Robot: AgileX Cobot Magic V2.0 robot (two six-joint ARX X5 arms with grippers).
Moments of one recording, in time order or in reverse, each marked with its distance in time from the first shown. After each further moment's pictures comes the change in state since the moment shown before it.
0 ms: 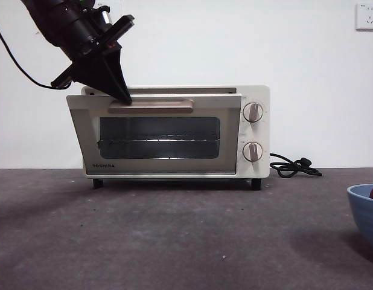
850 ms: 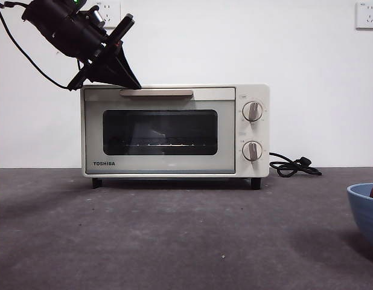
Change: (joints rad) left arm 0.063 0.066 0.030 0.355 0.116 -0.204; right arm 0.000 0.000 0.000 0.000 0.000 0.000
